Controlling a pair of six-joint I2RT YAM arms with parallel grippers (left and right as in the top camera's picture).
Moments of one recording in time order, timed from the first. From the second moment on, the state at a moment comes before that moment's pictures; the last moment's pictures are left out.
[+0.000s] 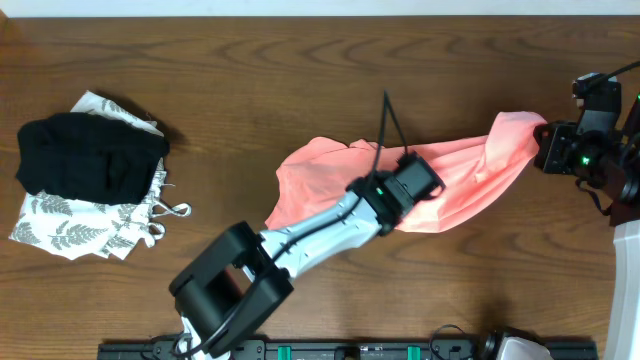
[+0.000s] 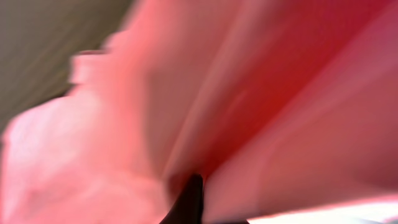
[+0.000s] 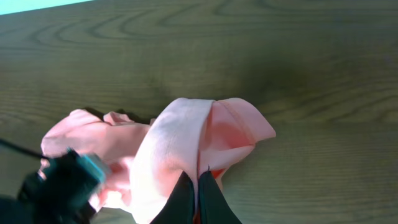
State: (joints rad) left arm -0.93 1.92 1.30 -0.53 -0.32 -0.12; right arm -0.28 1.23 1.34 -0.98 -0.37 -0.06
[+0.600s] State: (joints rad) left arm -0.61 1.80 1.35 -0.37 -0.31 -0.04; right arm -0.28 1.23 1.34 -0.98 -0.37 -0.06
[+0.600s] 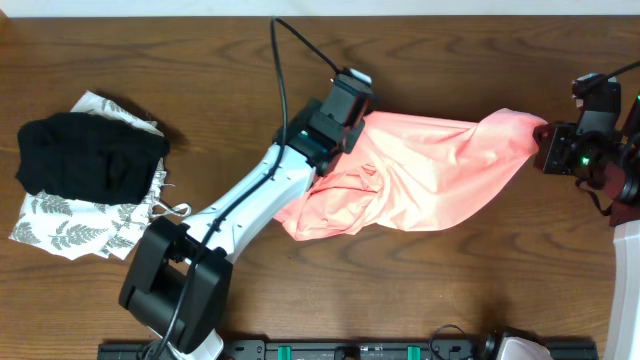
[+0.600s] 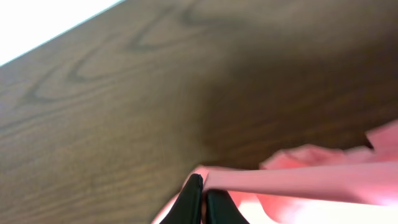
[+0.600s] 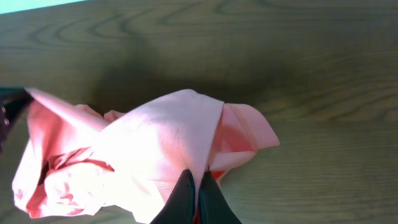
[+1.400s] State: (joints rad) left arm -0.61 1.83 1.35 -0.59 0.12 -0.26; right arm -0.28 1.23 1.34 -0.99 -0.37 -0.06
